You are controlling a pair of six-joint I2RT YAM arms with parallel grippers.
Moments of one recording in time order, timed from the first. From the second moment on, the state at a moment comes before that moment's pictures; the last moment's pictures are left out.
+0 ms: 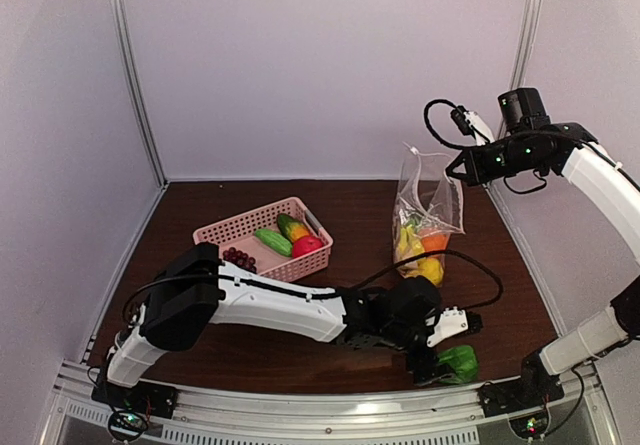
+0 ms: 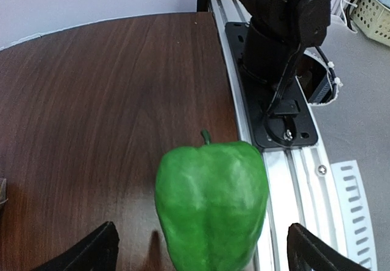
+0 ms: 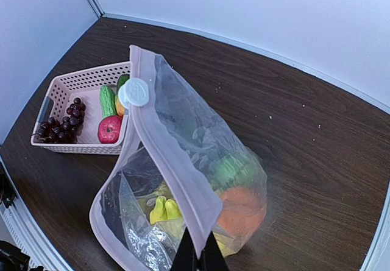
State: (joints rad) left arm -1.38 2.32 1.75 -0.06 0.25 0.14; right arm 0.29 1.37 1.51 -0.84 -0.30 -0.04
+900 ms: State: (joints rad) left arm -1.38 2.34 1.80 -0.17 0.35 0.12; right arm 0.29 1.37 1.51 -0.84 -0.27 -0.05
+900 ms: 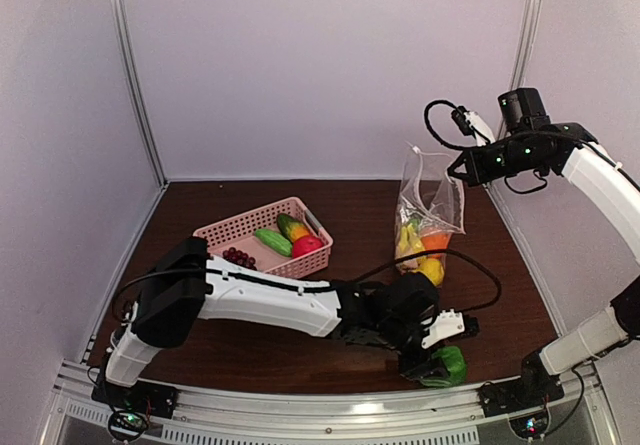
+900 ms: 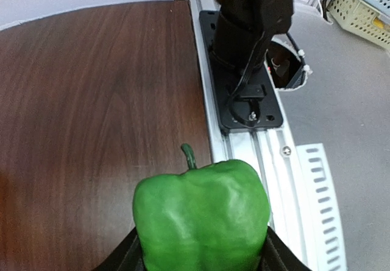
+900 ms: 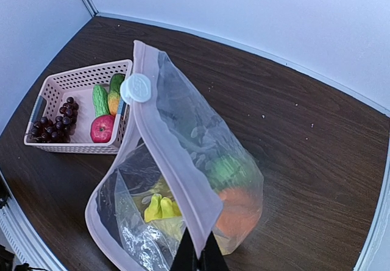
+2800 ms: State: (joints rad) left arm -1.06 2.21 1.99 0.05 -0.05 -0.87; right arm 0.42 1.30 1.52 -0.88 -0.39 0.02
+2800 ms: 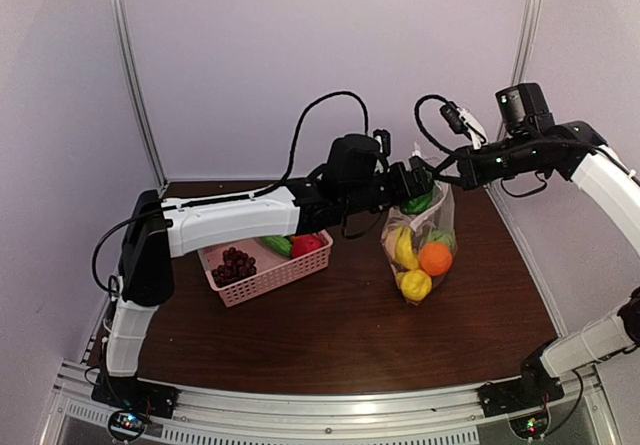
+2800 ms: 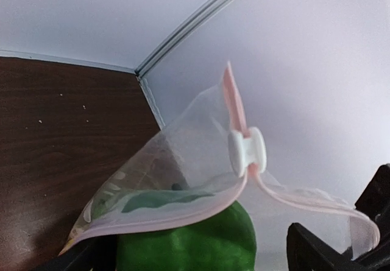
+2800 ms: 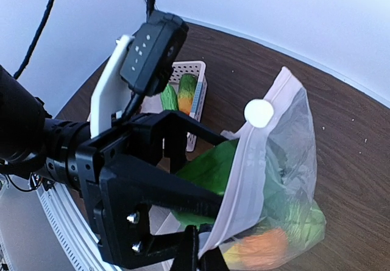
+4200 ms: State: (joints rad) left arm -1.08 2.00 1.66 0.03 -0.01 -0.75; right arm 0.31 1.39 1.58 -0.86 -0.49 0.09
